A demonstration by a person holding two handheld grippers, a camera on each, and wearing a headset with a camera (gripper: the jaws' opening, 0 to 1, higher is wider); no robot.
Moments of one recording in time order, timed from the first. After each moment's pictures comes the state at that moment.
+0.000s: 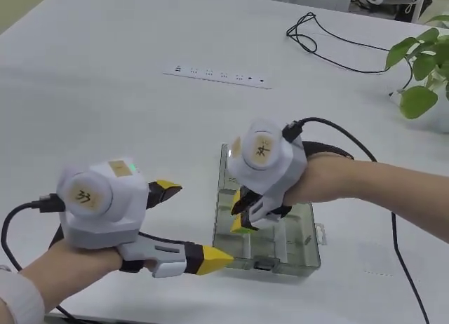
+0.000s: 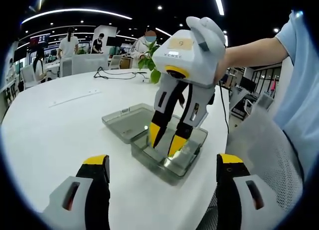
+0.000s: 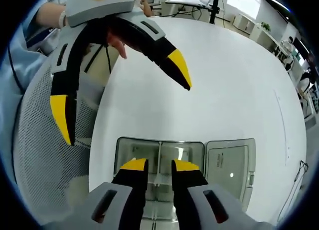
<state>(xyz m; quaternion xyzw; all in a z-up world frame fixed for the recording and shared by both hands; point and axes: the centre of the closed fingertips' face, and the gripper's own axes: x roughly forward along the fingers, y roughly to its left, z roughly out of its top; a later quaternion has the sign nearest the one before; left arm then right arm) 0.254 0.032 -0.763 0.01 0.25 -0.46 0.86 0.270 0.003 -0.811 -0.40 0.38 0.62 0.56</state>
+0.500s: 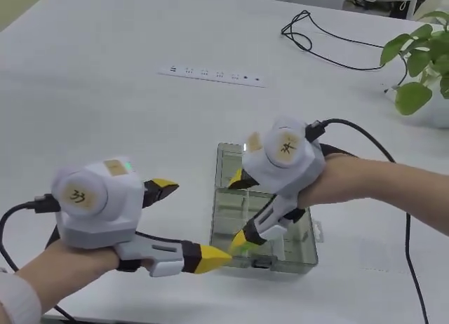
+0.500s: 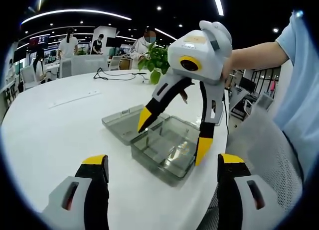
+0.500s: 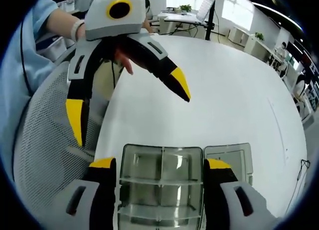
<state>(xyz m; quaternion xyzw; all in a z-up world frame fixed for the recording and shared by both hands) 0.255 0.030 -0.760 0.01 0.24 -0.46 0.86 0.265 0.005 -0.794 -0.35 0.33 0.64 0.60</state>
